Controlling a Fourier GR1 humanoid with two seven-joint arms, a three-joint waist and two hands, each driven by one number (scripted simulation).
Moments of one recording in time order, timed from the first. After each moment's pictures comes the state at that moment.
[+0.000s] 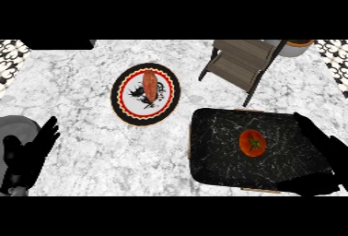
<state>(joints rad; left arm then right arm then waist) 0.06 0.47 -0.06 -1.37 0.26 0.10 0.11 0.10 -0.48 0.04 -1.82 0.05 0.15 0.51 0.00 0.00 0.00</state>
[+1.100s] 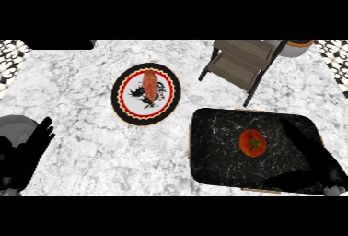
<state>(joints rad) 0.07 0.39 0.10 -1.40 0.14 -0.04 0.16 0.07 -0.29 -0.04 -1.61 0.19 0.26 0.32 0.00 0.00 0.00</state>
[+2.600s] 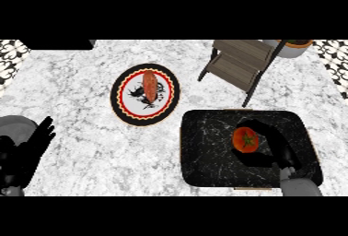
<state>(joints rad) 0.04 0.30 0.21 -1.37 0.02 -0.13 0.14 -0.08 -0.12 0.01 -1.37 0.39 0.14 0.12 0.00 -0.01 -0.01</state>
